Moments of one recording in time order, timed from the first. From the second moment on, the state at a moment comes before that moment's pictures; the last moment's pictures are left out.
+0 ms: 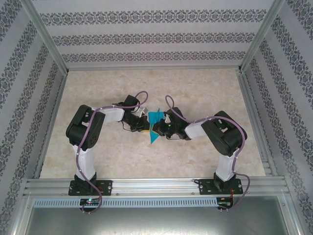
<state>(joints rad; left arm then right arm) -0.40 1.97 1.12 -0.39 0.70 -0.46 0.61 1.87 0.76 0.41 -0.53 1.13</state>
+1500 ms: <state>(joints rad) -0.40 1.97 1.12 -0.39 0.71 -0.46 0.61 1.90 0.76 0.42 -0.52 1.16</state>
